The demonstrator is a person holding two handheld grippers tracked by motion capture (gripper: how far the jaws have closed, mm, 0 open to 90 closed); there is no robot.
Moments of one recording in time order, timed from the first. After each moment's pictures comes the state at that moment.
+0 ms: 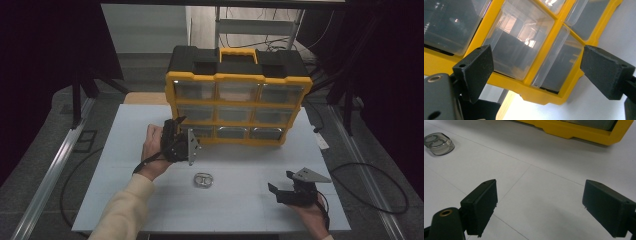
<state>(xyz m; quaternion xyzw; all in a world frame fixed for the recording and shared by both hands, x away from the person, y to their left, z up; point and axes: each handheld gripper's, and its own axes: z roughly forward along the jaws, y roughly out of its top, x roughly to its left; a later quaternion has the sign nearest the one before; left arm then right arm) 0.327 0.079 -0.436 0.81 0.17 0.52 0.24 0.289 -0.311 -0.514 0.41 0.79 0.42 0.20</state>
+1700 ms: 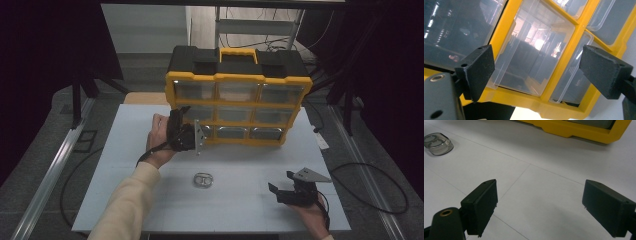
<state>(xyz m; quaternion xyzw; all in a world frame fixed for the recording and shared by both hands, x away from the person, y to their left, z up) 0.355 0.069 -0.430 0.79 0.15 0.55 0.21 0.289 -0.312 -0.514 0.41 0.79 0.42 0.20</state>
